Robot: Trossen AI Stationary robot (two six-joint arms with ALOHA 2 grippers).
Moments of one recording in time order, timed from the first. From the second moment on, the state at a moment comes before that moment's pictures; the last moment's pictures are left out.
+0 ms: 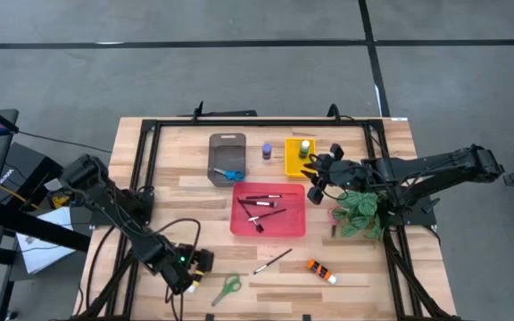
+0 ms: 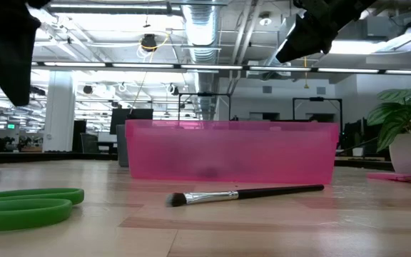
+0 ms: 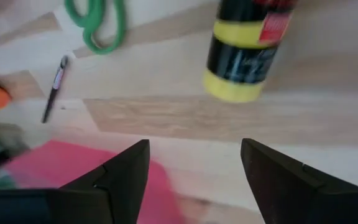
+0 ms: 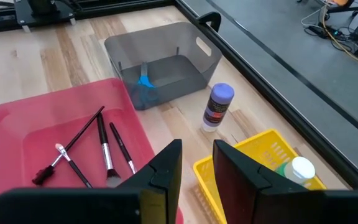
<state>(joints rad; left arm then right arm) -0.81 1.57 0.89 -0.58 -0.51 1.07 0.10 1.09 0.84 -0.39 0.55 0.26</state>
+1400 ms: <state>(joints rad) -0.88 1.73 0.93 -0.51 -0.46 1.07 0.33 0.98 0.84 -0.36 0.55 0.23</state>
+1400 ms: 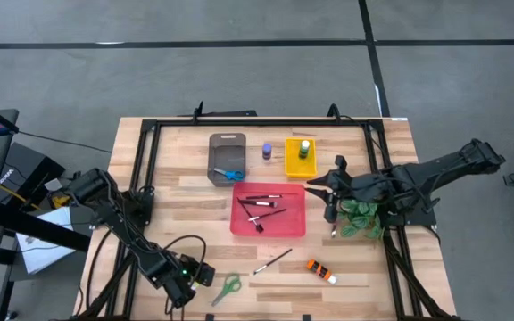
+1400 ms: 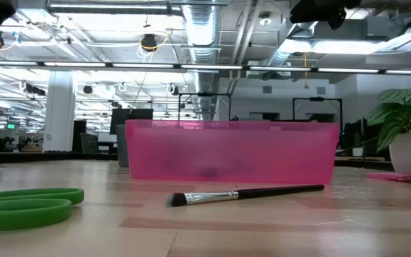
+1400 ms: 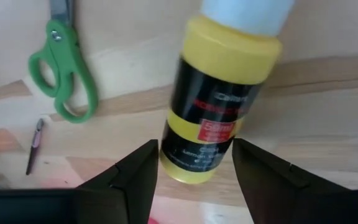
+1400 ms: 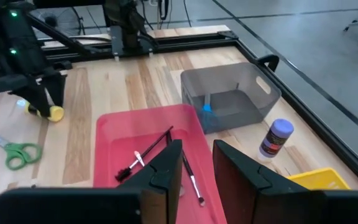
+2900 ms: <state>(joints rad) -0.52 1.26 0.91 -0.44 -0.48 0.09 0.40 1.01 0.84 -0.30 0.56 0.19</state>
